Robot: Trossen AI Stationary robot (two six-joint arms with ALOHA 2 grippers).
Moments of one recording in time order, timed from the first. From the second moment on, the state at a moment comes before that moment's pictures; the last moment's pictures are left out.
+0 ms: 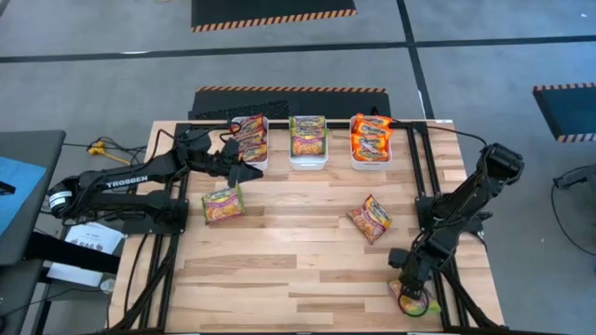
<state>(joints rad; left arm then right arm) 0.46 0.95 0.56 0.17 0.46 -0.74 0.91 1.36 0.60 -0.52 -0.21 1.39</state>
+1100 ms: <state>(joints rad) 0.46 0.95 0.56 0.16 0.46 -0.62 0.63 1.35 0.75 -0.55 -0.16 1.27</state>
